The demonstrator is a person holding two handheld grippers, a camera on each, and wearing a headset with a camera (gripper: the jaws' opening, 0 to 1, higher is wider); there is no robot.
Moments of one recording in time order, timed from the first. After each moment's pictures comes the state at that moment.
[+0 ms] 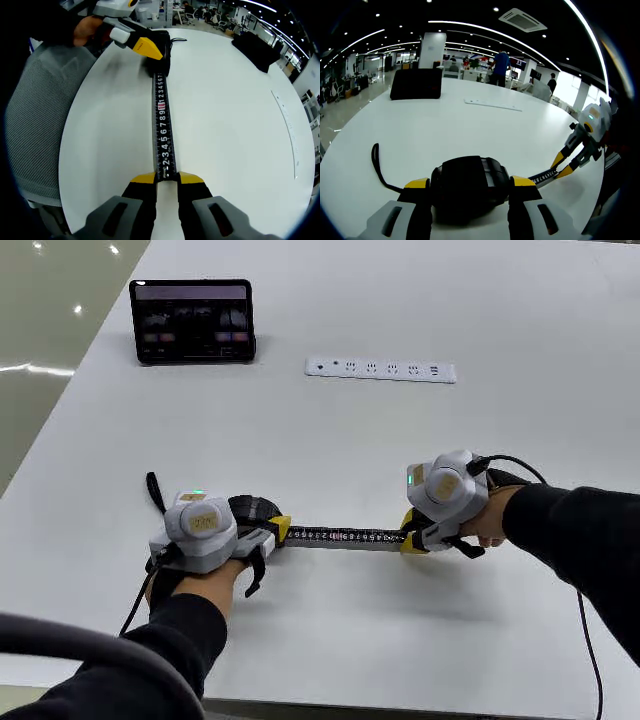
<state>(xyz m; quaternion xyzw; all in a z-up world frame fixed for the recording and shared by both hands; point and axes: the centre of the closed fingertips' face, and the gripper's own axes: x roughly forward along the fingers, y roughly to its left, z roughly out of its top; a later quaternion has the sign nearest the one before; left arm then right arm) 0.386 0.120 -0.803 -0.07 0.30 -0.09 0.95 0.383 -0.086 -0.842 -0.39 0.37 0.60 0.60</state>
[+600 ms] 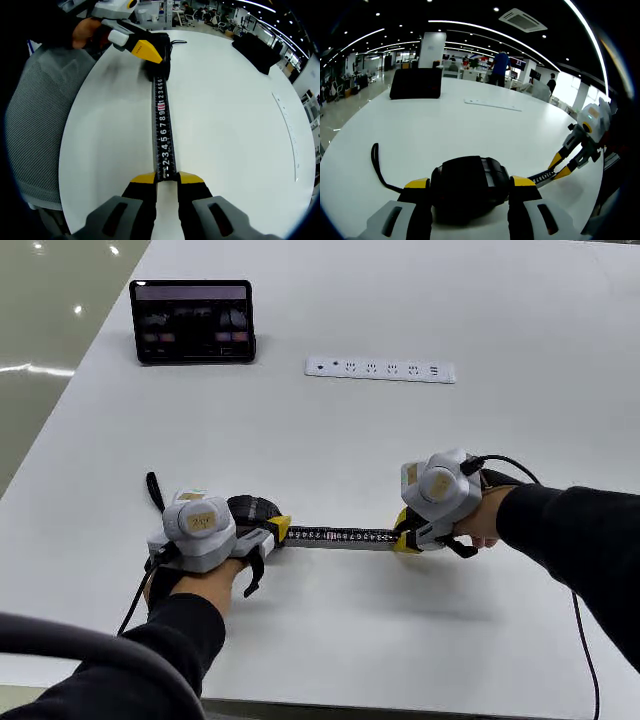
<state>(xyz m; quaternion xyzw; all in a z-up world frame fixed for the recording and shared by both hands) 0.386 0.120 -0.802 -0.07 0.30 -0.09 0.95 0.382 -0.077 -0.841 -0.38 0.37 0.60 0.60</state>
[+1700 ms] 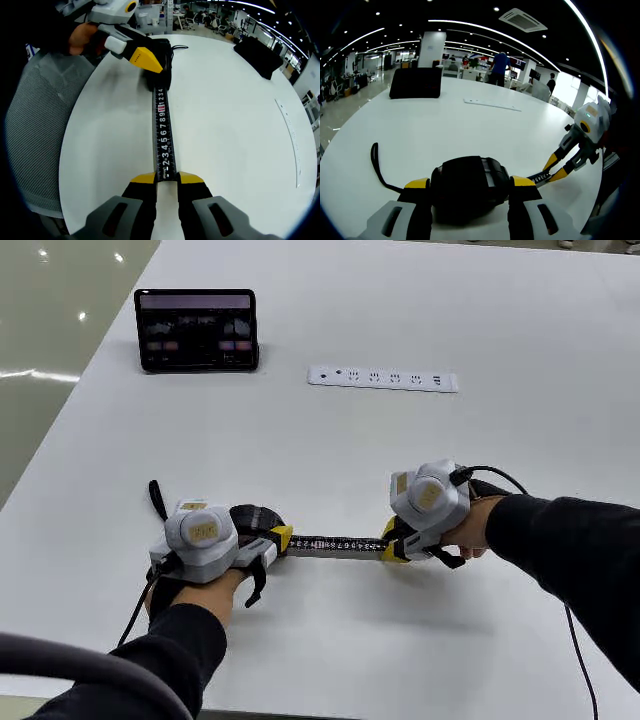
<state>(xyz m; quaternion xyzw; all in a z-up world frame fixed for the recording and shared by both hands) 0.385 0.120 -0.803 -0.08 0.30 -0.09 0.95 0.382 -0.054 -0.843 -0.37 0.36 0.61 0.60</state>
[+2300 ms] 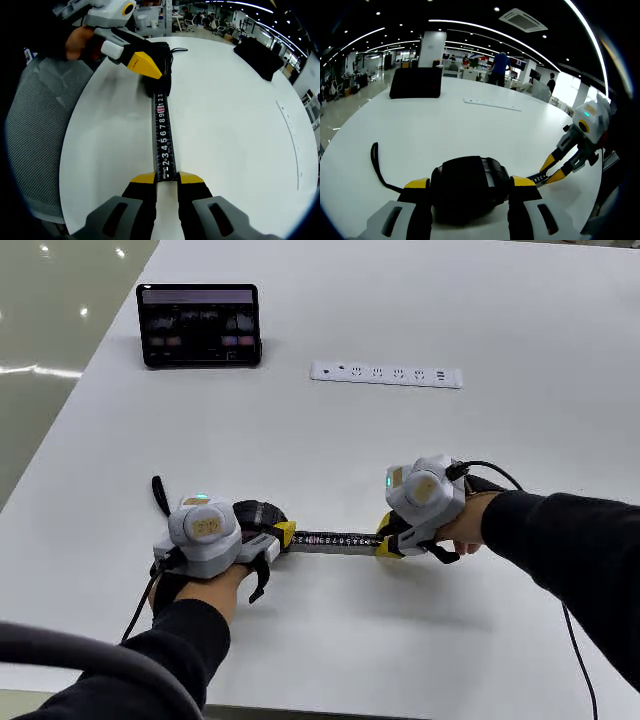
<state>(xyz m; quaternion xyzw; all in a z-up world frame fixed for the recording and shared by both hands) 0.385 0.120 -0.803 -0.08 0.30 -0.09 0.95 0.382 -0.042 -0.842 -0.36 0.36 0.61 0.61</state>
